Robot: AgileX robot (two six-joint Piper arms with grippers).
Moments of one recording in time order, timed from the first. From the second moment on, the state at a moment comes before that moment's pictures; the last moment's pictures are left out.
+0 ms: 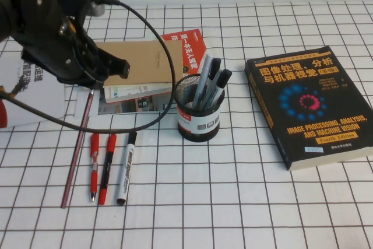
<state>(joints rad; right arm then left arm) 0.12 0.06 0.03 0.07 0.35 0.13 -0.39 1.63 -1.45 0.06 0.97 -0.11</state>
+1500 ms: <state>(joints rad) 0.12 0.06 0.03 0.07 0.35 0.13 -0.40 2.02 -1.45 -0.23 0.76 -0.14</state>
